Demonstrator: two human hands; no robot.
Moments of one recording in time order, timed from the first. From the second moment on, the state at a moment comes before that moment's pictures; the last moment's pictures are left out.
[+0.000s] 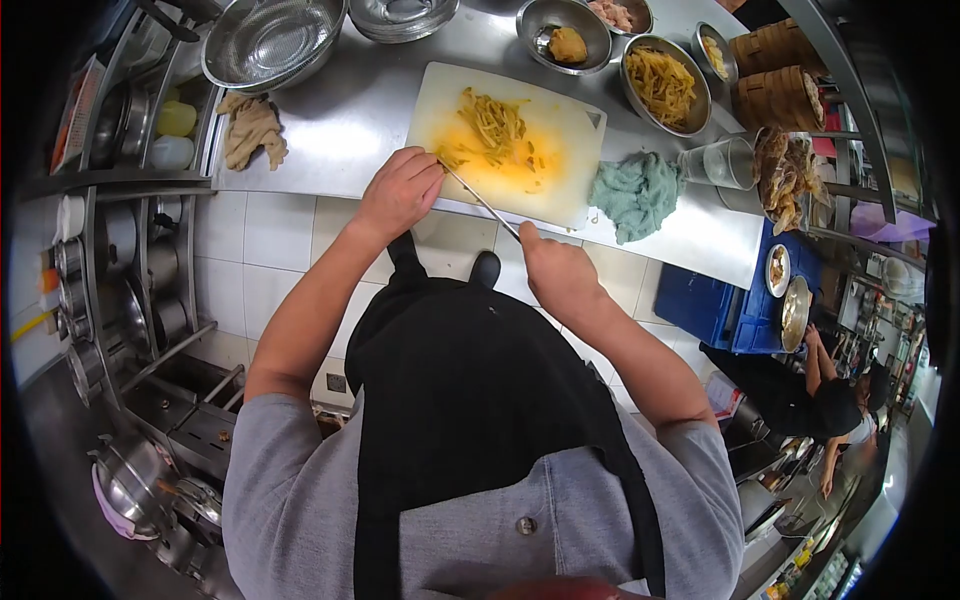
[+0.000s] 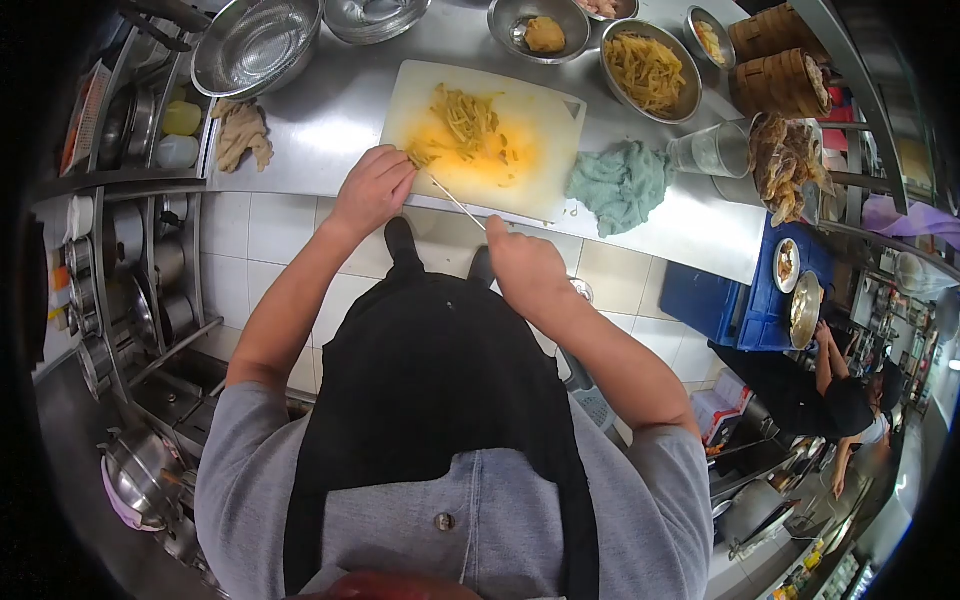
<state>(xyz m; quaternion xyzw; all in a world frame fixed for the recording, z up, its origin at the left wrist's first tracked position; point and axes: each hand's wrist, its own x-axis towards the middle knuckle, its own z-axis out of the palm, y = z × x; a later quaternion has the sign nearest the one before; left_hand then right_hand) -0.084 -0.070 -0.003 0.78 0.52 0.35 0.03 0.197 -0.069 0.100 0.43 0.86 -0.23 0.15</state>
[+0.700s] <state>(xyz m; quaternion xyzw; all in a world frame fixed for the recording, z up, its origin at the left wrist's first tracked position) -0.084 -0.072 -0.005 0.77 0.53 0.36 0.00 0.191 -0.064 0.086 0.40 0.88 -0.24 0.13</state>
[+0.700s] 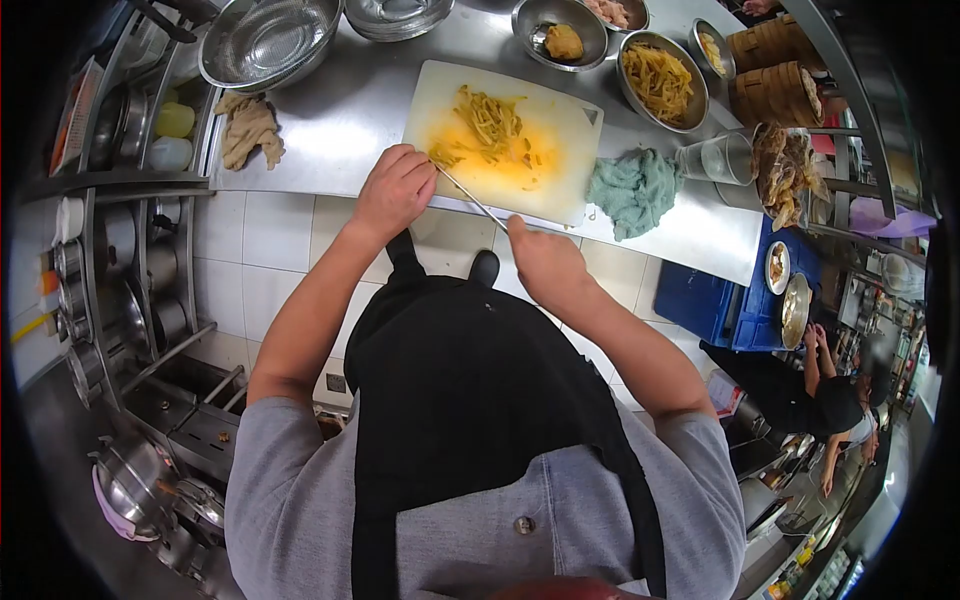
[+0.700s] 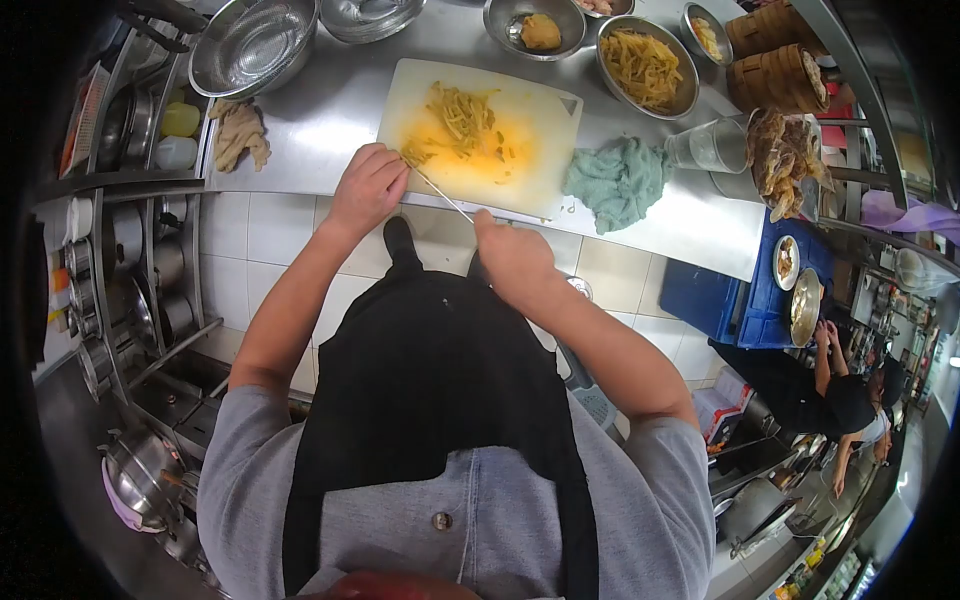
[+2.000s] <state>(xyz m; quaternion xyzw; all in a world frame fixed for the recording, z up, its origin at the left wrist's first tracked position) -0.079 -0.027 0.041 0.55 0.77 0.16 0.28 0.240 -0.025 0.065 0.56 0.80 -0.22 0.00</state>
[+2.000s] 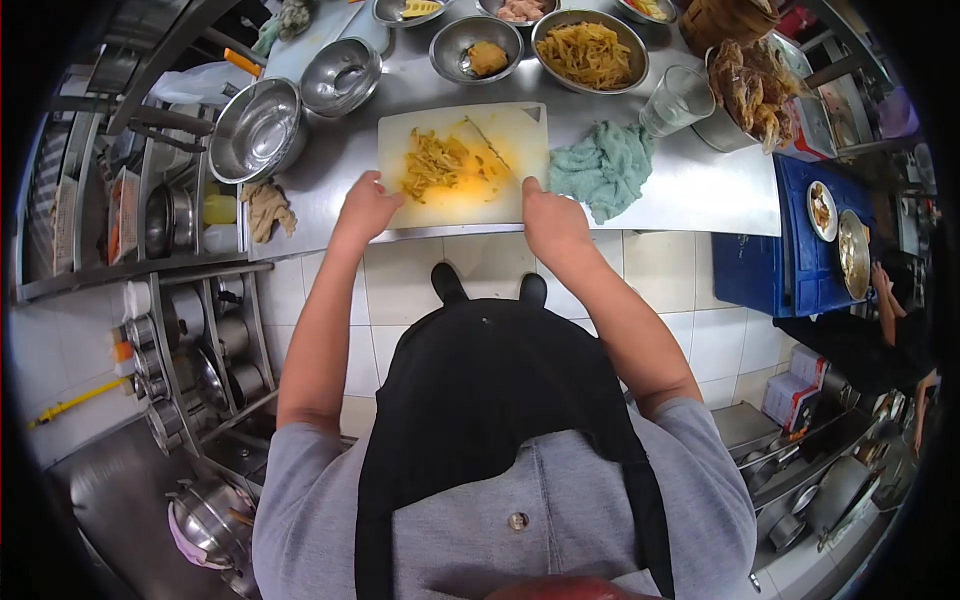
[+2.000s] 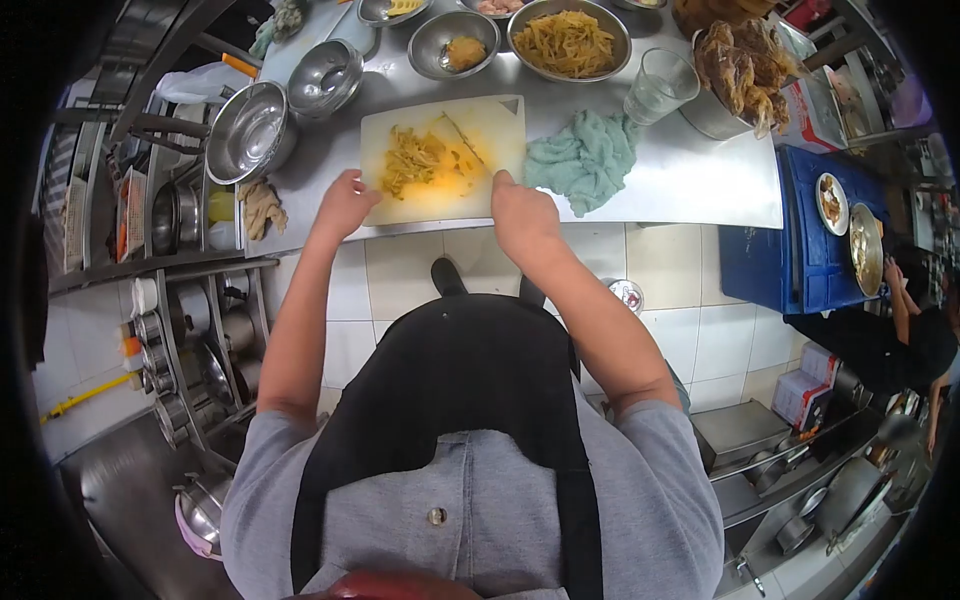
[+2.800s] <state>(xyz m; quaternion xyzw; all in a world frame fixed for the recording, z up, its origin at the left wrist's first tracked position) -0.005 0.003 0.056 0.49 0.69 0.31 0.42 0.225 -0.034 0.096 0.49 0.75 -0.45 0.00</state>
